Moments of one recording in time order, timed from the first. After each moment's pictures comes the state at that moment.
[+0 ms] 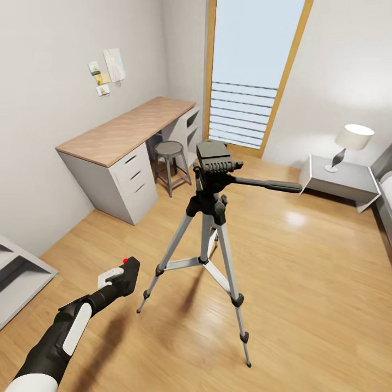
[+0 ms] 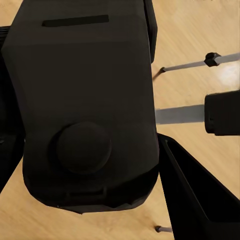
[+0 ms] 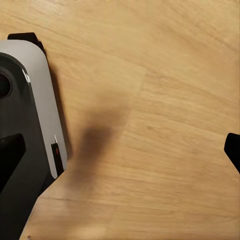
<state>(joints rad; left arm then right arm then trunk) -0.46 0.12 0.14 -1.01 0.43 0.49 -0.22 -0.10 -0.18 -0.10 -0.28 -0.04 -0.08 -0.02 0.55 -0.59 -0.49</state>
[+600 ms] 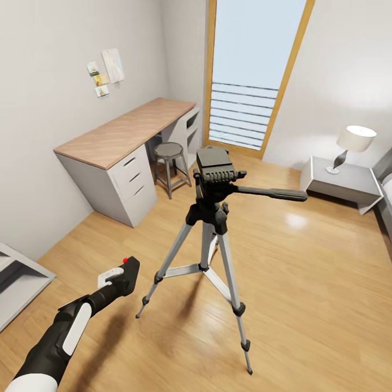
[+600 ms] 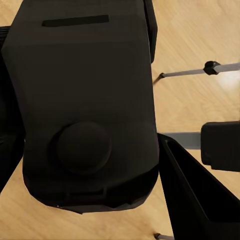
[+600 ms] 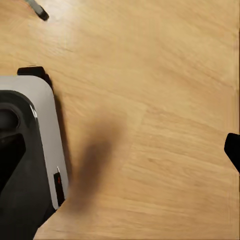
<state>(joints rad) -0.46 0.12 0.14 -1.01 0.43 0.49 -0.22 -0.10 -0.19 -0.09 -0.35 -0.04 -0.10 -0.01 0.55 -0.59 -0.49</state>
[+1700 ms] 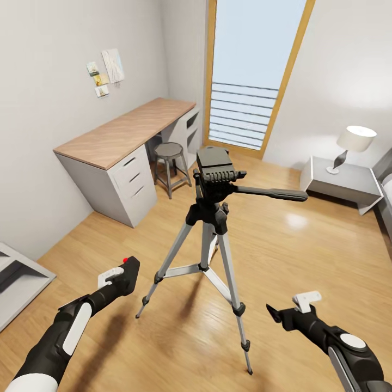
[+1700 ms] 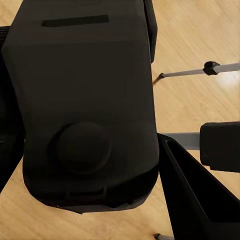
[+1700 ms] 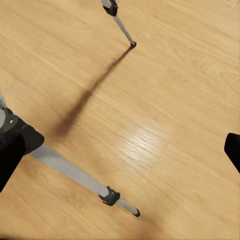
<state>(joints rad) -0.46 0.12 0.14 -1.01 0.43 0.49 -0.22 -0.10 -0.19 -0.09 -1.56 -0.04 0.54 0.34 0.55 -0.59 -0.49</state>
